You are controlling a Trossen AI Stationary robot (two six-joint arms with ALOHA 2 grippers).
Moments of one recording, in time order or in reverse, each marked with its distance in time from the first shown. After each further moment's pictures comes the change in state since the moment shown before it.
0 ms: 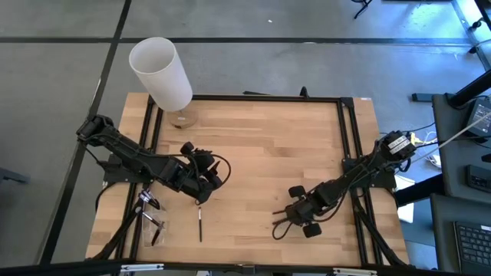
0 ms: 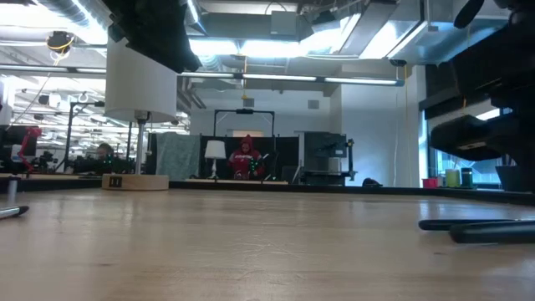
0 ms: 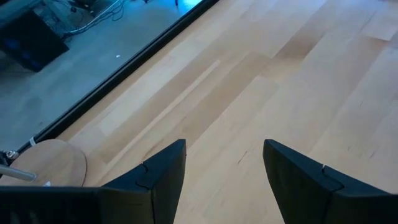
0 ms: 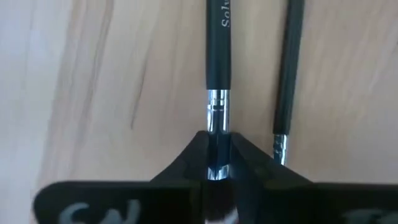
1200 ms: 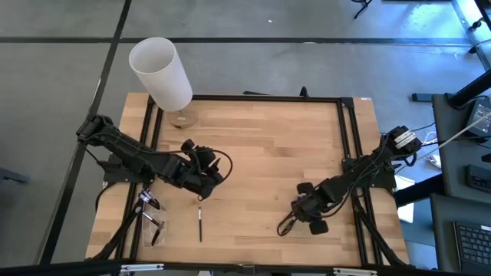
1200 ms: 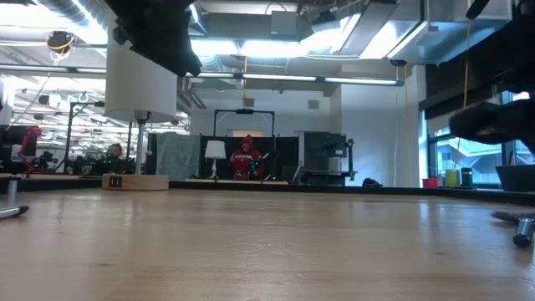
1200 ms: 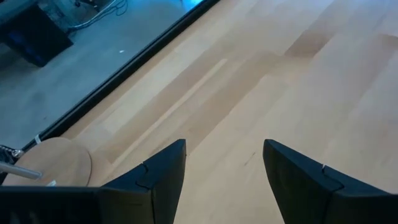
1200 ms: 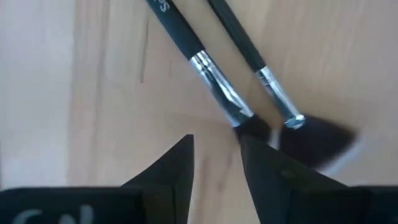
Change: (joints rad) left arm 0.038 -0.001 0.002 0.001 0.018 0.021; right arm 0.002 -0.131 -0.002 -0.180 -0.044 0.069
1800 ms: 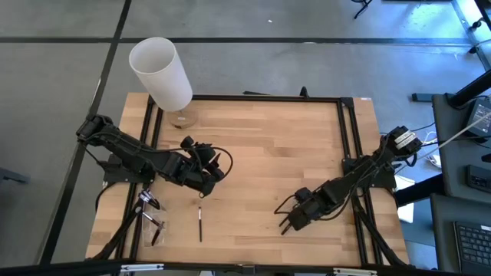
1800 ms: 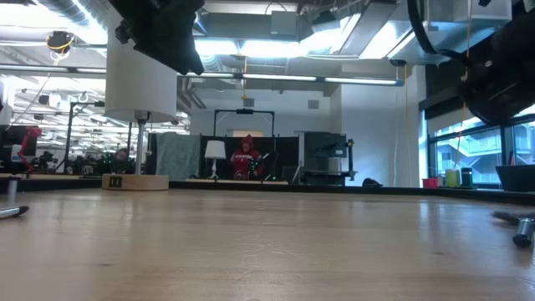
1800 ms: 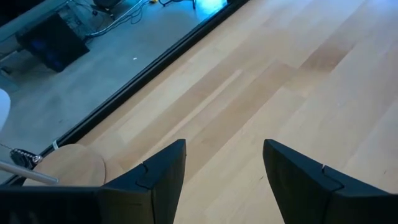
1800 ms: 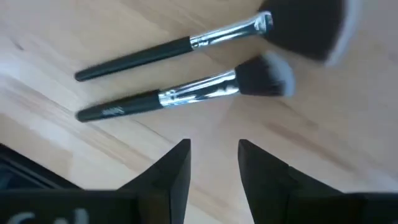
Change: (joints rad) left arm 0.029 -0.004 0.000 -0.001 -0.051 0.012; right arm 0.025 0.000 0.000 0.063 -0.047 1.285
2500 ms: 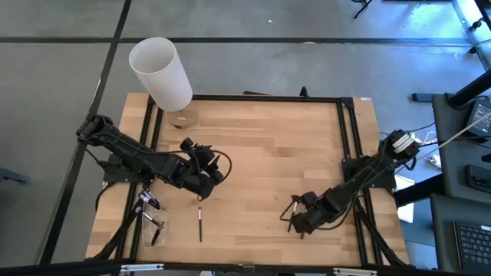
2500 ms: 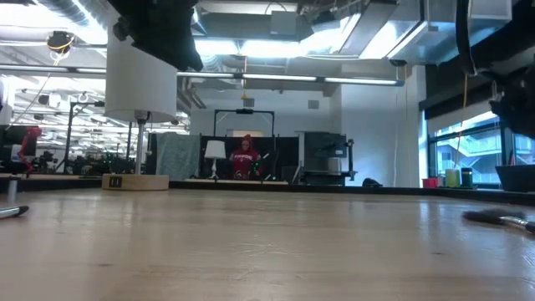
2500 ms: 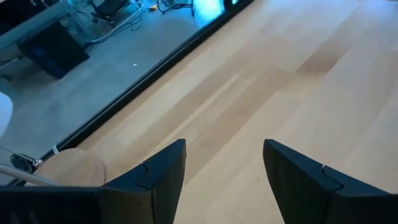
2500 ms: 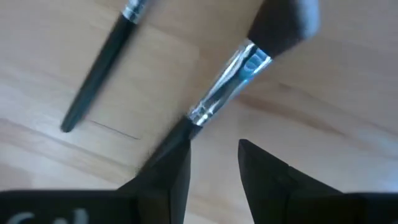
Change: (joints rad) left arm -0.026 0.000 0.000 -0.001 -0.027 -0.009; right arm 0.076 0.055 0.001 -0.022 0.014 0.224
